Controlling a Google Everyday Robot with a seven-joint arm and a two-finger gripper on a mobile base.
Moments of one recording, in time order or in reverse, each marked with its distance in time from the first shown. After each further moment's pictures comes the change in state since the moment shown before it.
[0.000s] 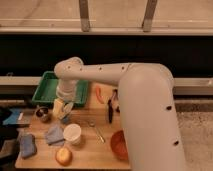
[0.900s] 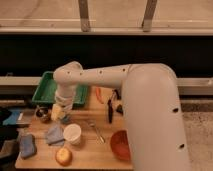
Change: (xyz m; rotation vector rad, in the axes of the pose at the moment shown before) arm 0.004 0.022 0.012 -0.008 -0.008 0.003
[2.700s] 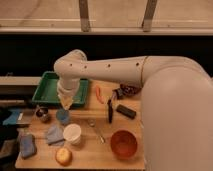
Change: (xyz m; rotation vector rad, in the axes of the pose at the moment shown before) arm 0.011 -0.012 -0.094 0.162 -0.073 0.030
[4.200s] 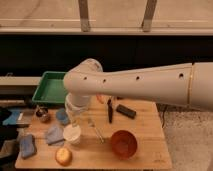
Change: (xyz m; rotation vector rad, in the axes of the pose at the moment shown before) arm 0.102 0.068 -0.044 -0.044 0.043 0.165
